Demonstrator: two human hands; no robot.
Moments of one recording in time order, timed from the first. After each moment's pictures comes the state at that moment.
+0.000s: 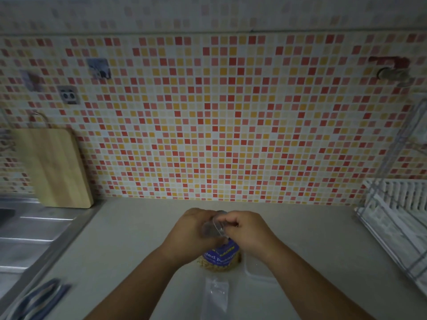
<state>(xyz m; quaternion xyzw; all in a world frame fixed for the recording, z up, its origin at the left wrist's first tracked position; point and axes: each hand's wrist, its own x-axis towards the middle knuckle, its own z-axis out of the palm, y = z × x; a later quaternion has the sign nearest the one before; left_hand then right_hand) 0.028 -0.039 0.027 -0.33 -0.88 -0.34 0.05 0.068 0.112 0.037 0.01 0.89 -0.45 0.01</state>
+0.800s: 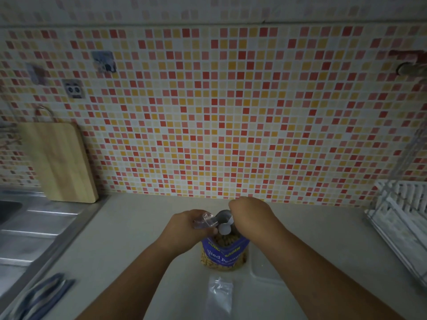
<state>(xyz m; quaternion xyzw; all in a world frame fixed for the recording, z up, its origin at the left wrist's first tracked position) -0.006 -0.055 0.003 -0.15 -0.90 -0.40 -0.07 0.013 0.108 0.057 0.02 0.99 0.00 0.14</state>
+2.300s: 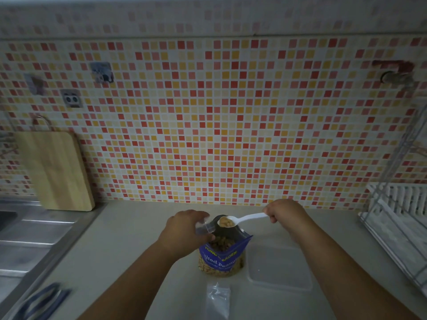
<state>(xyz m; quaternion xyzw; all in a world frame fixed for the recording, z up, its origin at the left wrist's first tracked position) -0.008 -0.050 0.011 -0.21 -0.95 -0.24 0.01 -0.008 0.186 0.047 0.30 0.92 -0.12 0.22</state>
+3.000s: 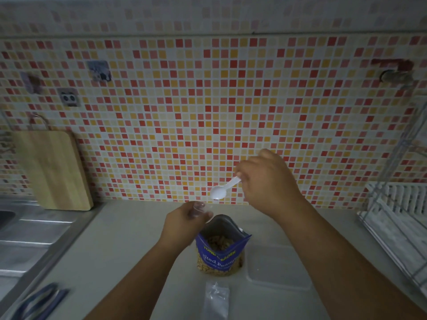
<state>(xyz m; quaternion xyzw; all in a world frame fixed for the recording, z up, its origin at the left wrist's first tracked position) -0.010 -0.040 0.012 -0.08 -0.87 -0.48 -0.01 0.041 0.144 0.114 -0.10 0.94 -0.02 -0.33</state>
